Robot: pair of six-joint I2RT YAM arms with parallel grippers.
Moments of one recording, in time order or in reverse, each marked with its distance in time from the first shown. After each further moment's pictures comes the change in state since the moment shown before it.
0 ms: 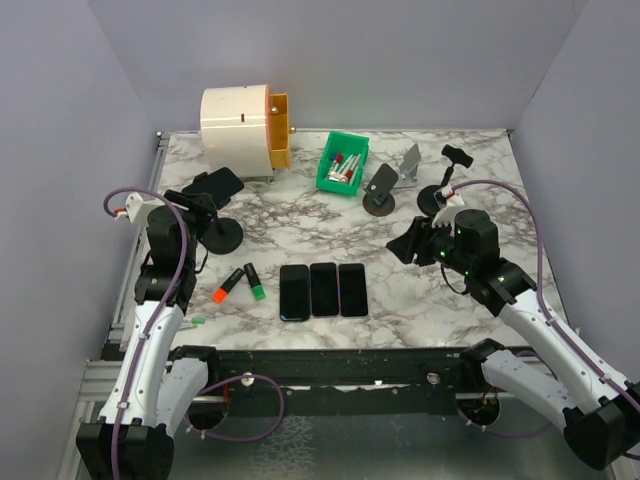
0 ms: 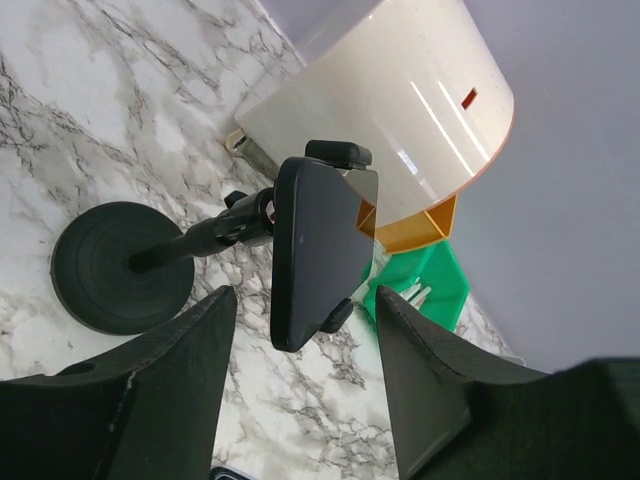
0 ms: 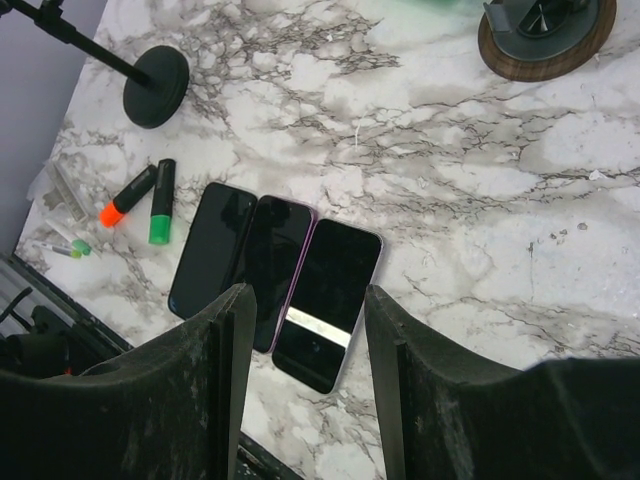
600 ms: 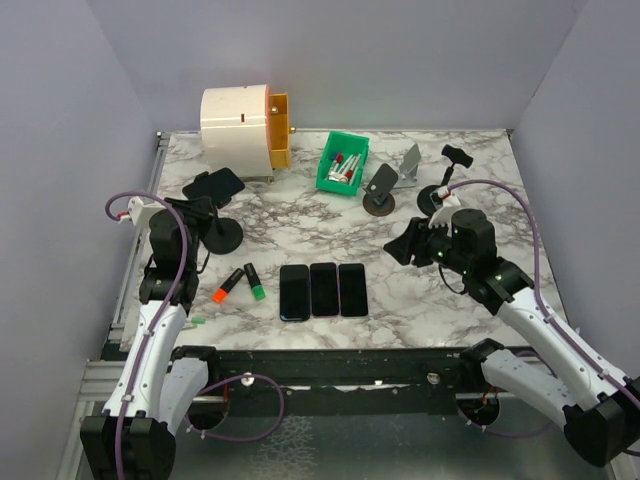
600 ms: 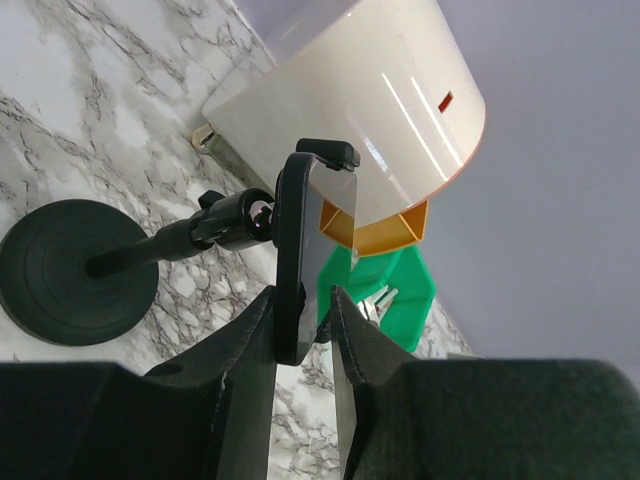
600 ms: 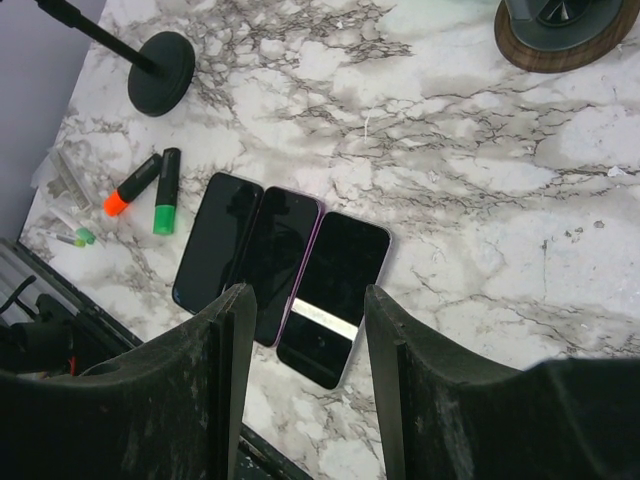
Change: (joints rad) left arm 0.022 0.014 -0.079 0.151 0.058 -0.071; right arm 0.007 0.016 0.000 0.004 -0.018 0.000
